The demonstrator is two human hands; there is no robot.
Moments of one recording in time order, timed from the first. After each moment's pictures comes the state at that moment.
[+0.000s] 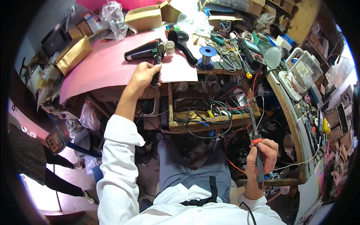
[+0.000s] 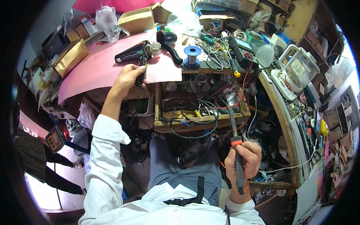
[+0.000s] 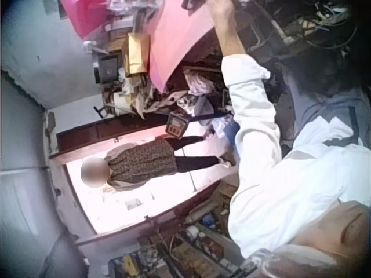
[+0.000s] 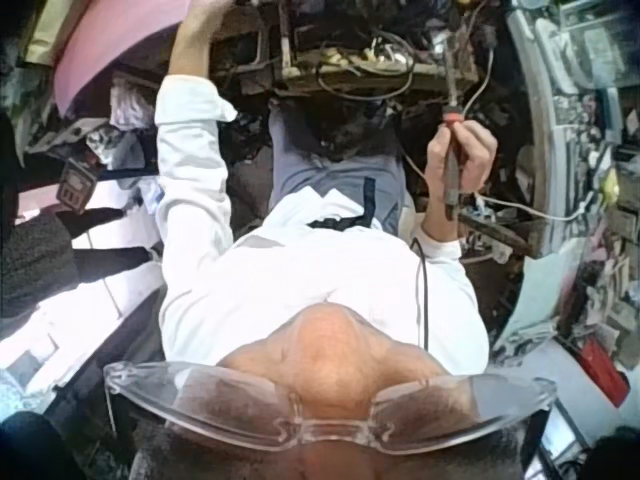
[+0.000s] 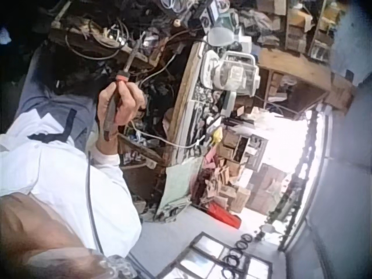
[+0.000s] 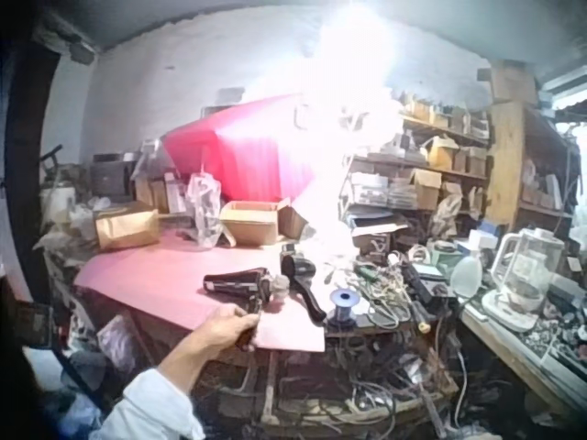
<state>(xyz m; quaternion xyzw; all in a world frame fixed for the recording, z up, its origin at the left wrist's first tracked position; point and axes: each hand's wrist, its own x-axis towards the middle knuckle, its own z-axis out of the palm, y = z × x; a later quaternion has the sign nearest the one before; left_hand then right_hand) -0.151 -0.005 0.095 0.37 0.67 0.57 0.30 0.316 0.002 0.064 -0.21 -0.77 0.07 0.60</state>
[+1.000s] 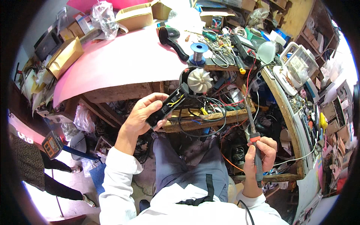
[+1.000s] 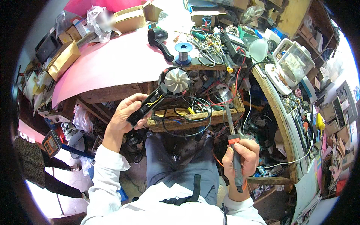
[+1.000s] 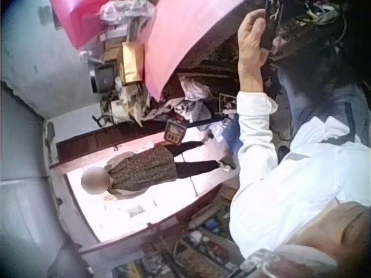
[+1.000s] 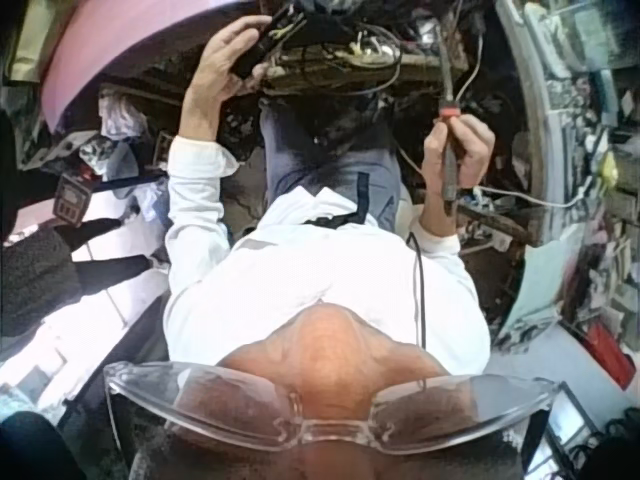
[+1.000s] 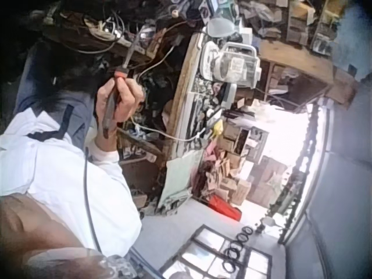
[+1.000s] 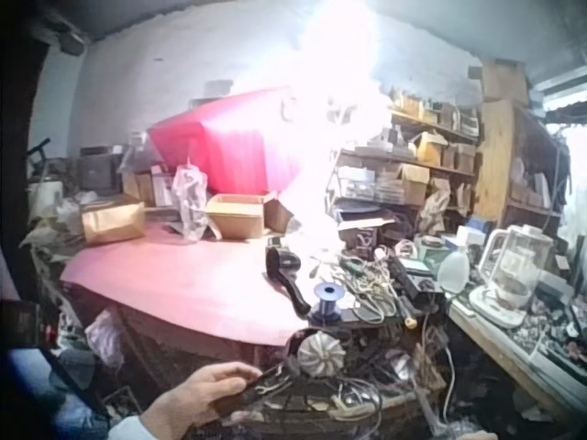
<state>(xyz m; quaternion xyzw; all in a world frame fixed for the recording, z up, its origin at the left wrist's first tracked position) -0.058 -0.086 0.052 0.35 0.32 0.67 0.57 0.326 0.003 0.062 -0.21 -0.78 0.07 0.59</state>
